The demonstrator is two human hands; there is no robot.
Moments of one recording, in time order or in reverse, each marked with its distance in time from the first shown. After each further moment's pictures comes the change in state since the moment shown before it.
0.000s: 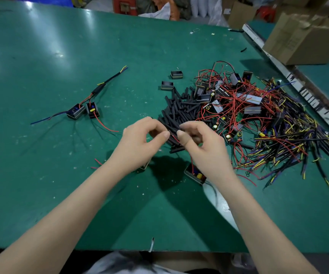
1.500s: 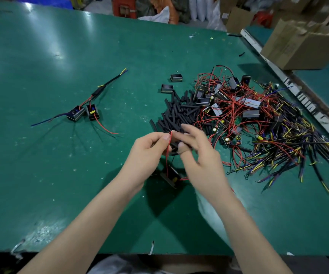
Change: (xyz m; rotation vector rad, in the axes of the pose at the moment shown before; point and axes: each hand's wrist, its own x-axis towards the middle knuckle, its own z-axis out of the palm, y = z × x) left_hand -0.014 0.013 0.022 -0.583 0.043 -0.347; right_hand -0.022 -0.015 0.010 -0.039 -0.020 -0.003
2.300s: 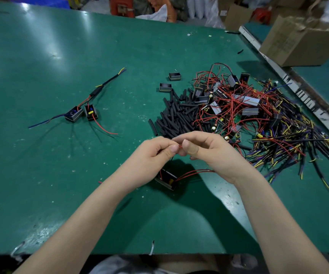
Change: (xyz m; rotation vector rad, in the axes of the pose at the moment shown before) left_hand -0.005 0.011 -0.011 0.325 -0.317 0.205; right_hand 0.026 0.013 -0.037 0.473 -0.466 0.181
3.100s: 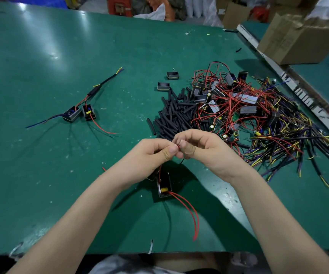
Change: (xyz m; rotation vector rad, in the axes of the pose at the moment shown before) left_hand 0.000 -0.005 -0.003 -0.183 -0.104 -0.073; right_hand 0.002 0.009 0.000 0.060 -0.045 -0.052
